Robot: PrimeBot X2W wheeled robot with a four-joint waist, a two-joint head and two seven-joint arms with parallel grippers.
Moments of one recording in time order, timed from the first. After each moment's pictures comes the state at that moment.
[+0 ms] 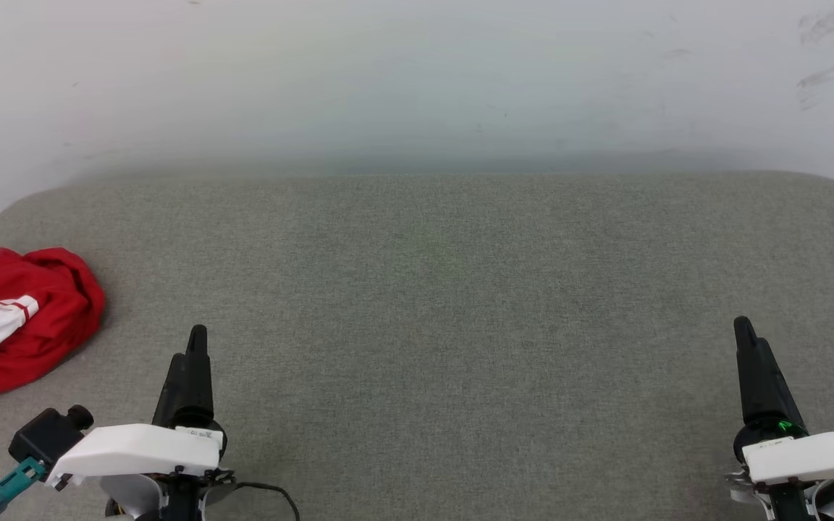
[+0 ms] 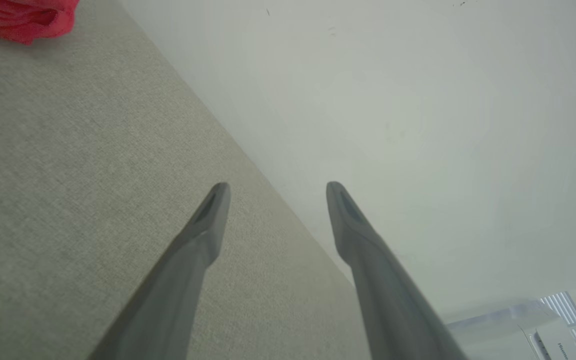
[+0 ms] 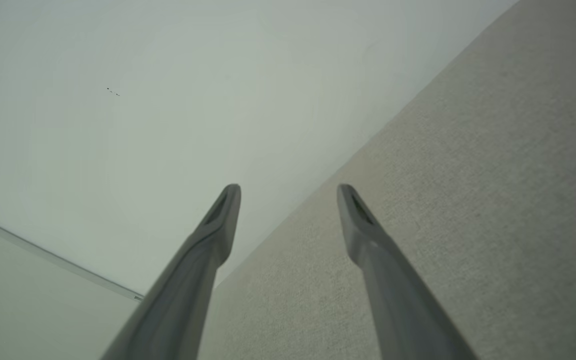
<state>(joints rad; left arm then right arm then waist) -0.06 0.05 0.08 0.10 -1.03 -0.02 -0.04 -0.02 -0.05 -0.11 0.09 0.98 0.13 -0.04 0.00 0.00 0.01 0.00</state>
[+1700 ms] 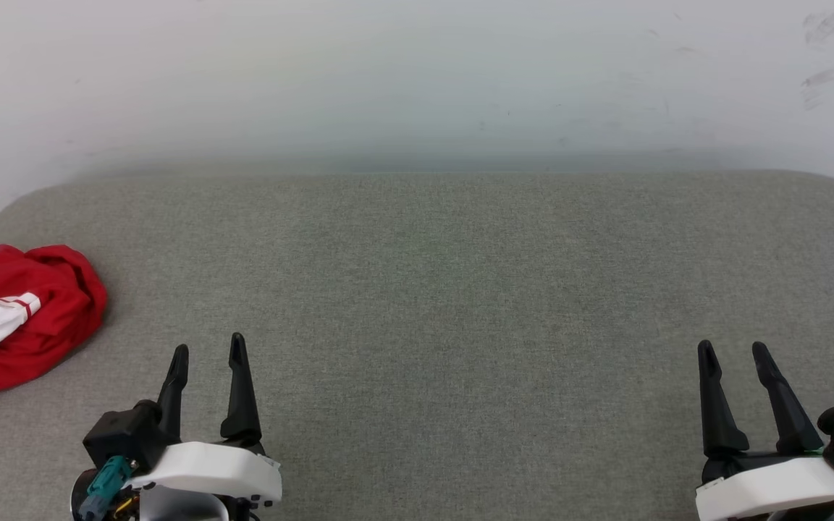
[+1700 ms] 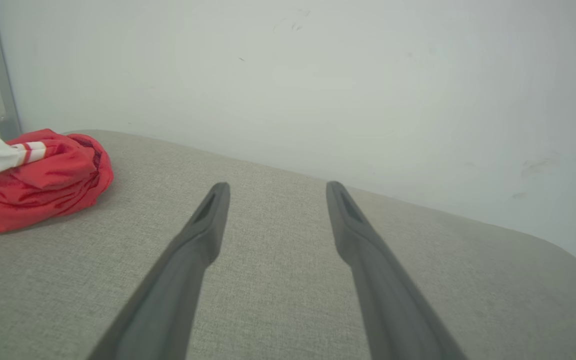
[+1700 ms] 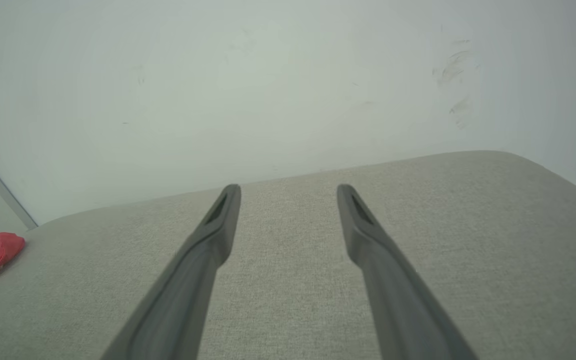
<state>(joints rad) 0.00 0.05 -0.02 0.05 -0.32 0.06 -0.19 0.05 -0.05 -0.07 0.04 0.28 0.13 -0.19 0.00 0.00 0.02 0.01</state>
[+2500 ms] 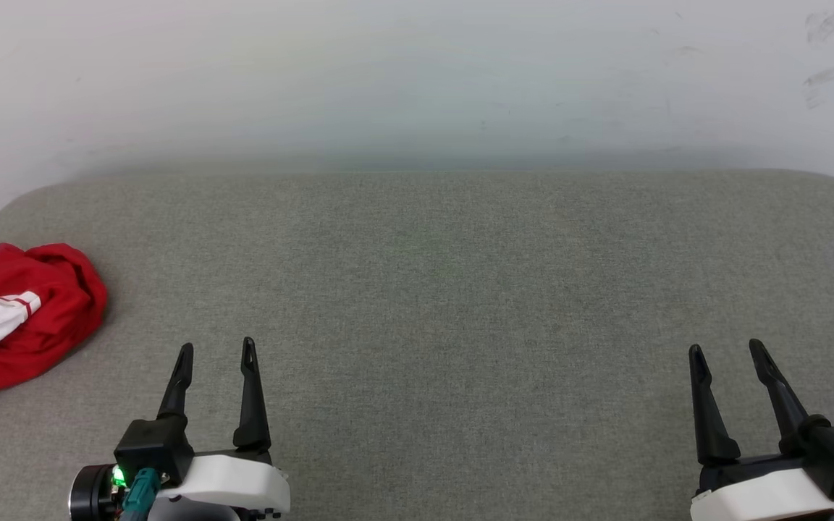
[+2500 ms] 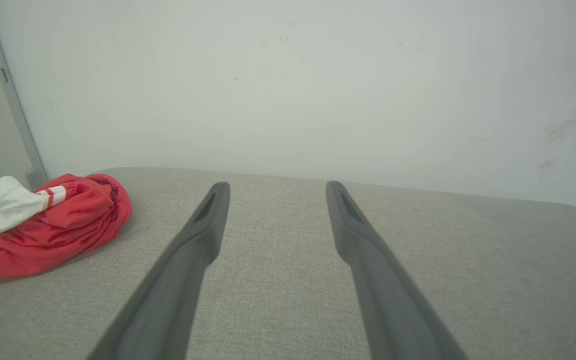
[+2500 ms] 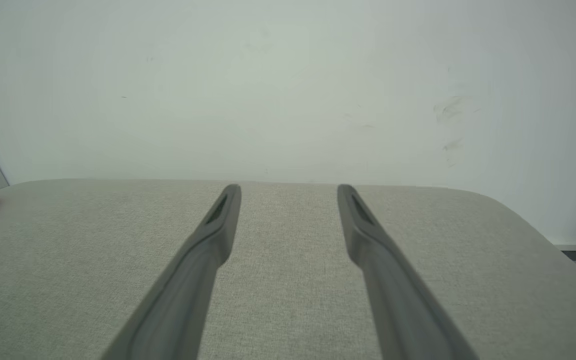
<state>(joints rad) 0.02 0.05 -0.04 0.04 -0.15 0.08 -0.24 0.07 -0.05 -0.06 0.01 0.09 0.13 -0.24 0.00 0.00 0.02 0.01</state>
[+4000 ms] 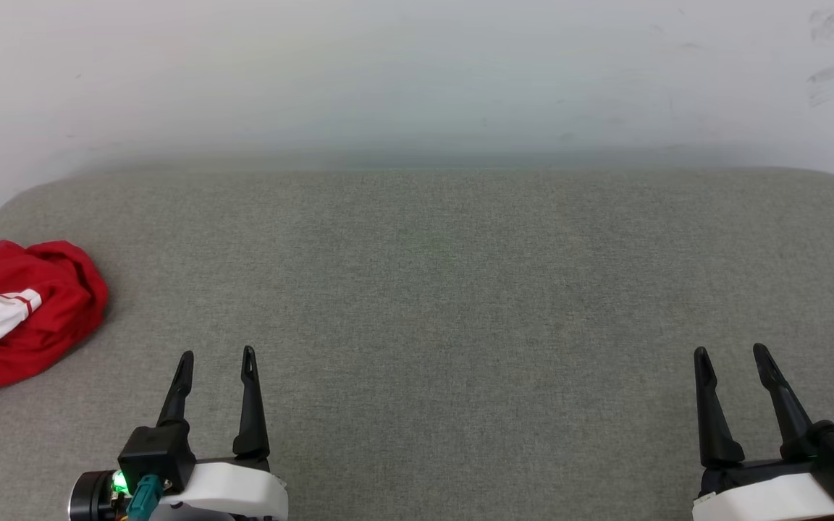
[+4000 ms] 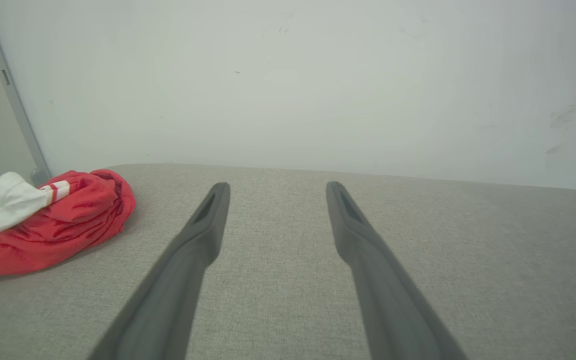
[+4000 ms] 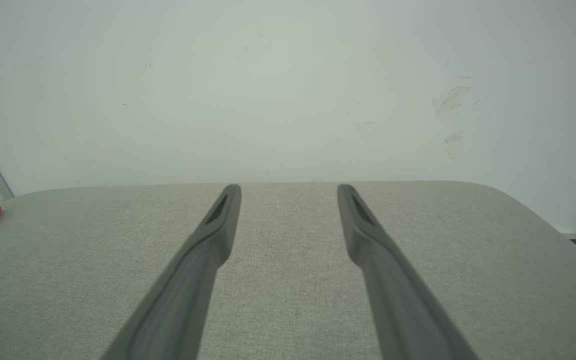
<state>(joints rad) 0.02 0.05 -0.04 0.07 -0.12 0.06 -0.26 0.07 -0.05 -0.06 0.02 0.13 0.13 -0.26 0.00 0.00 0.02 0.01</state>
